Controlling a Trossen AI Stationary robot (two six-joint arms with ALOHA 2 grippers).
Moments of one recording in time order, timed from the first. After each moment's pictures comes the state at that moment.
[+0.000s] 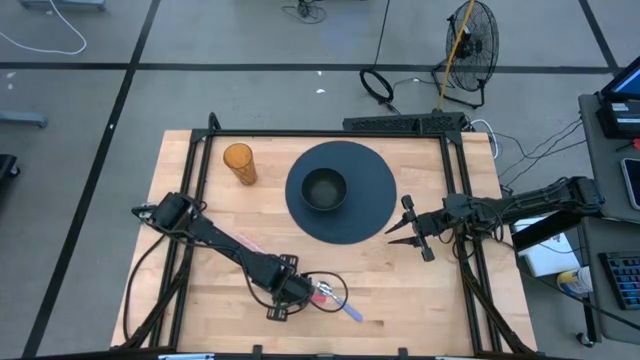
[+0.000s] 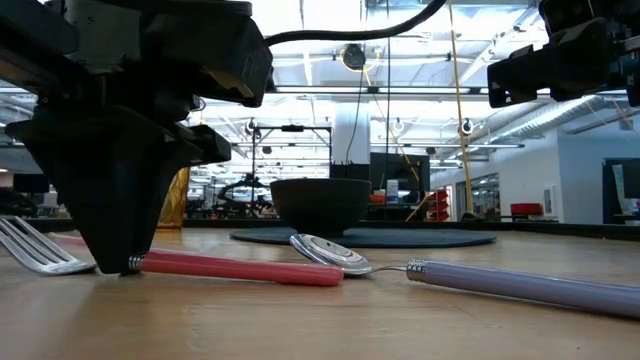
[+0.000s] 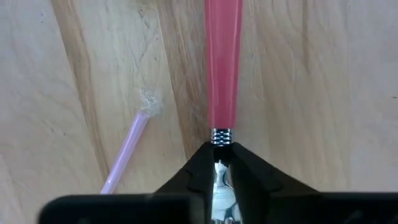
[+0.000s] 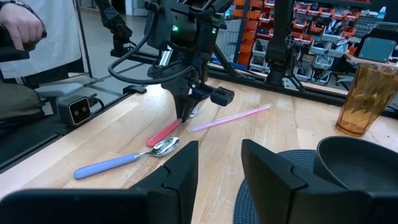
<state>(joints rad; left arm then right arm) -0.48 2.01 1.33 -0.75 0.07 -0.35 0.11 0.67 0.15 0.41 -0.22 -0.12</state>
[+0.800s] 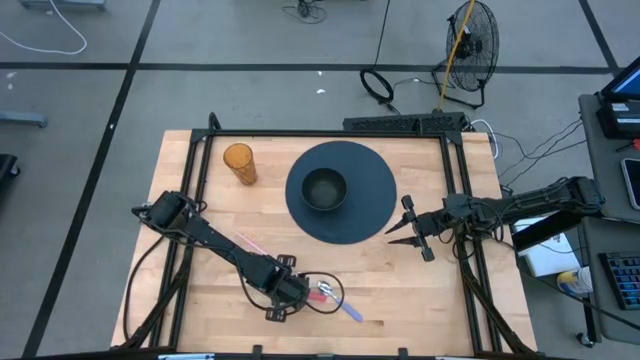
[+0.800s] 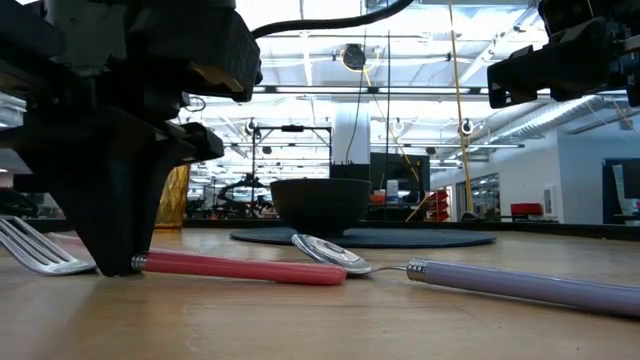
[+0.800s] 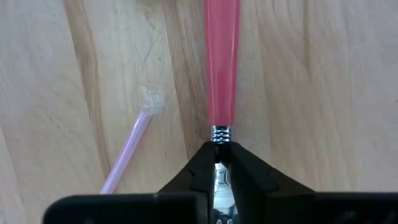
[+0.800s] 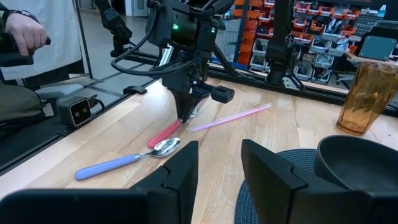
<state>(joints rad) -0.49 2.01 1.26 -0.65 0.00 -0.37 0.11 0.67 0.15 0.41 -0.22 -0.12</state>
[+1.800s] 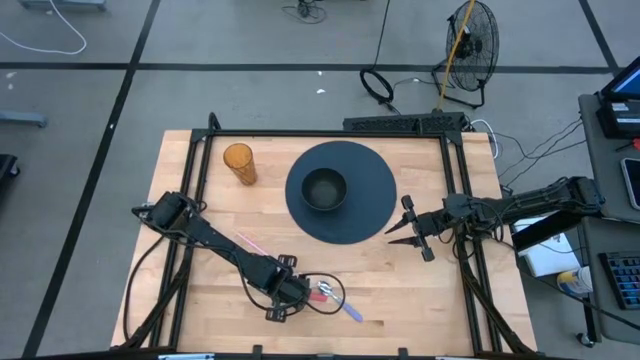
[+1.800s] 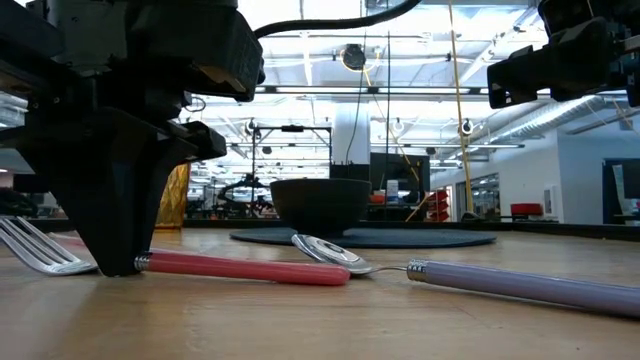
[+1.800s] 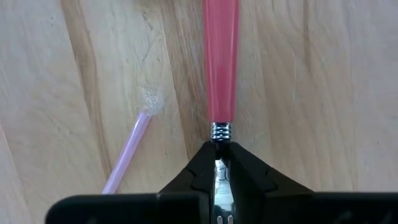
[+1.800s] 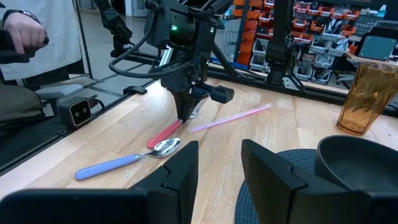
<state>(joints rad) -0.49 2.01 1.28 -0.66 -0.01 -0.34 0.11 0.67 0.15 0.41 -0.22 -0.12</state>
